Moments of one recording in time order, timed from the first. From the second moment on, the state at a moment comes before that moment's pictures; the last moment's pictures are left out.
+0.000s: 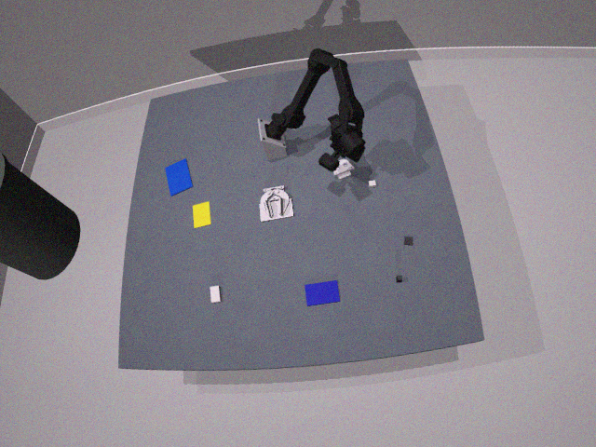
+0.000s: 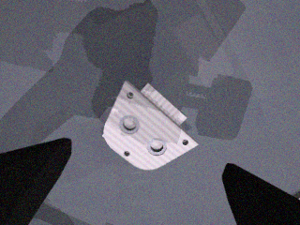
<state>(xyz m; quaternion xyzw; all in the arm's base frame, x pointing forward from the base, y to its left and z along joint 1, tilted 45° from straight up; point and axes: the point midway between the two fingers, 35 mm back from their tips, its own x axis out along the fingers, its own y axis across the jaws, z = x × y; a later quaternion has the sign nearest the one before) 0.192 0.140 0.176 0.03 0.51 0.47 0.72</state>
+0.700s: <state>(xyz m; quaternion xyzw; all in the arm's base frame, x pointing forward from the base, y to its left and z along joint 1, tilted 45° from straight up) 0.193 0.142 0.174 -0.17 0.36 0.59 0.70</state>
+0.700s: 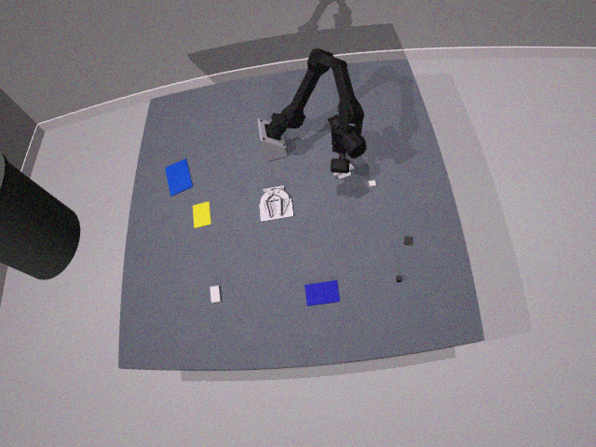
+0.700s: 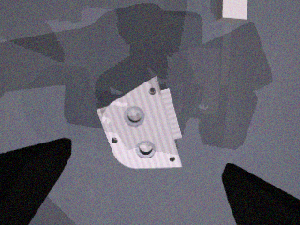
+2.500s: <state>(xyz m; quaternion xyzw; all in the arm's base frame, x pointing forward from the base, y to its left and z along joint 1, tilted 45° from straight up) 0.193 0.149 0.168 -0.59 -0.12 0.68 0.42</state>
